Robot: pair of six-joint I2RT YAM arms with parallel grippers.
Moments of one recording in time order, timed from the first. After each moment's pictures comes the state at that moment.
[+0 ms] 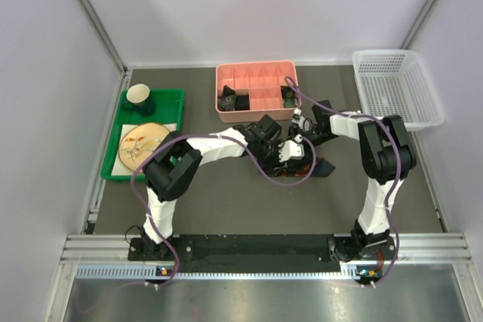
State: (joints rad) left arm -0.83 1.99 1.34 -0.41 0.41 0.63; right arm 0.25 1.94 1.13 -0.57 -0.95 0.26
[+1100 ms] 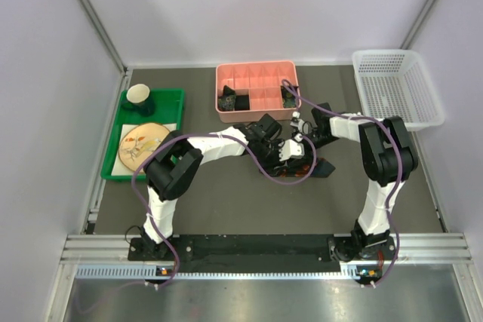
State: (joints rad) left arm -0.82 2.00 1.36 -0.43 0.42 0.63; right arm 0.27 1.92 1.10 -0.59 -0.95 0.19
